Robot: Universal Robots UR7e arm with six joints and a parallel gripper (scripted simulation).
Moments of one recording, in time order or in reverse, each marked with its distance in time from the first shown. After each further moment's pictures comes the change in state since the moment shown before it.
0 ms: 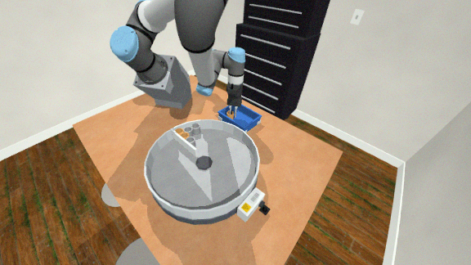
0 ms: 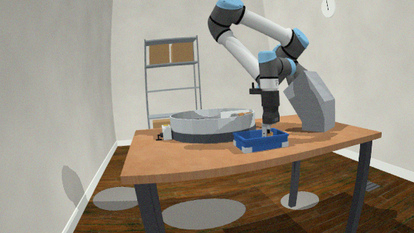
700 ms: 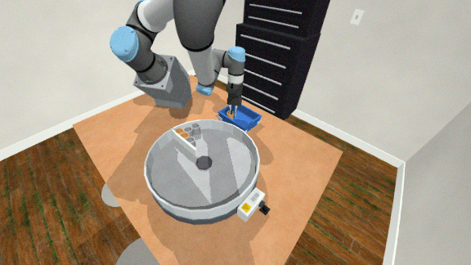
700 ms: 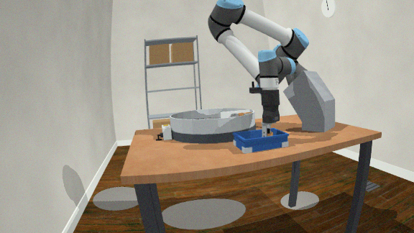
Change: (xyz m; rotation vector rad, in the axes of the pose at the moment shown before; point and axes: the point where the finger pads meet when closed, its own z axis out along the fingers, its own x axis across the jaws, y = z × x) arm 0.000 0.000 -0.004 0.000 0.000 0.000
